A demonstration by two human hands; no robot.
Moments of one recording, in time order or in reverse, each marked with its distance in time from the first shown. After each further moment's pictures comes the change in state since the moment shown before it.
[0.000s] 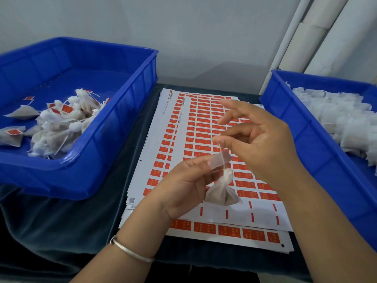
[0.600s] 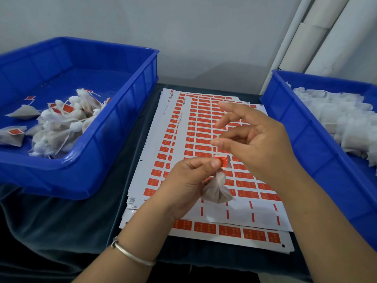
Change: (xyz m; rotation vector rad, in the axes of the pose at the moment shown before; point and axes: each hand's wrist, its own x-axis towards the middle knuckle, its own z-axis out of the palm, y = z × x) left_hand -0.004 0.000 0.003 0.085 0.089 0.084; right_hand 0.000 0.001 0.001 0.028 -0.044 0.039
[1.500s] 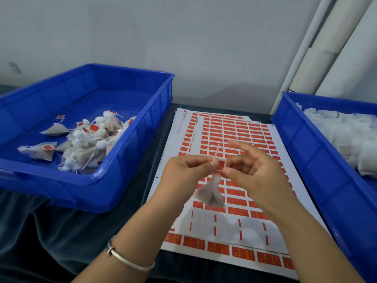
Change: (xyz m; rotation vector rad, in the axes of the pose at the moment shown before) left_hand -0.006 0.048 -0.004 0.362 0.411 0.080; right_hand -0.011 0.015 0.019 0.156 -0.004 0.281
